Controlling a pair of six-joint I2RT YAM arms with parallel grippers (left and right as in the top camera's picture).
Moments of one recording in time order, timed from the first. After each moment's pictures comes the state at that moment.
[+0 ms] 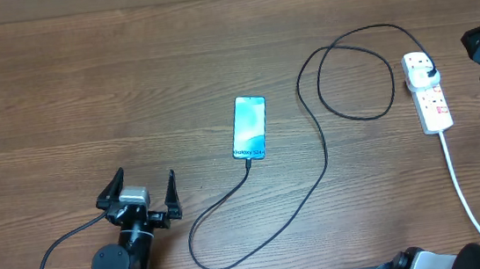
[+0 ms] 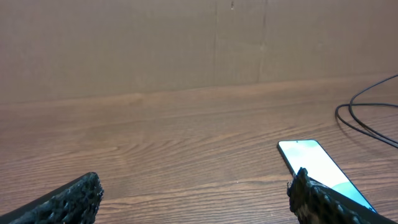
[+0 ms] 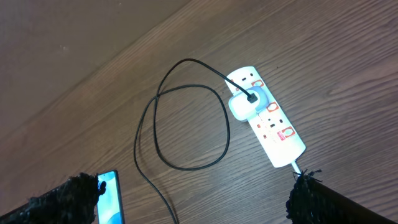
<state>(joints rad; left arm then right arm) -0.03 0.01 0.01 -0.06 0.13 0.01 -0.55 1.47 1.79 -1.27 -0.39 0.10</state>
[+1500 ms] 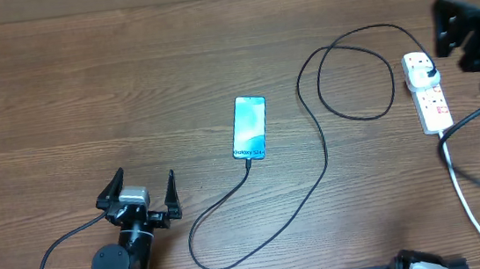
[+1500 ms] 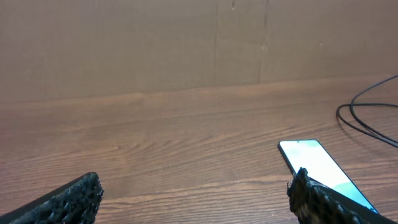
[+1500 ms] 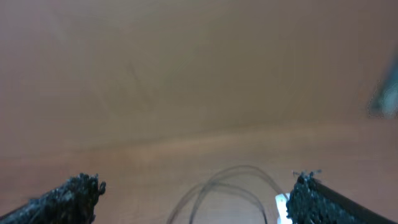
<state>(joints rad) -0.03 0.01 0.01 -0.07 0.12 0.01 -0.25 1.12 1.52 -0.70 -0.33 0.10</state>
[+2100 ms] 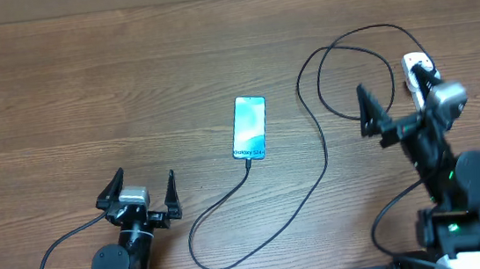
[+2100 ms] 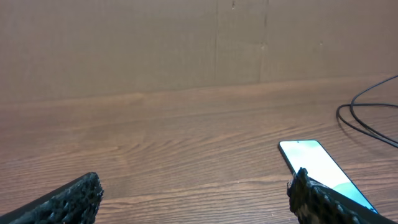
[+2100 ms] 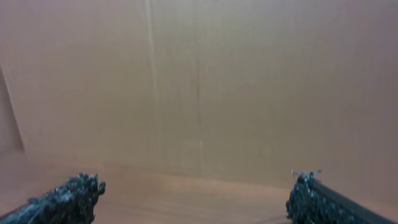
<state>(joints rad) -0.03 0.01 0.01 -0.07 0.12 0.01 -0.04 0.64 0.40 0.40 -0.32 0.09</state>
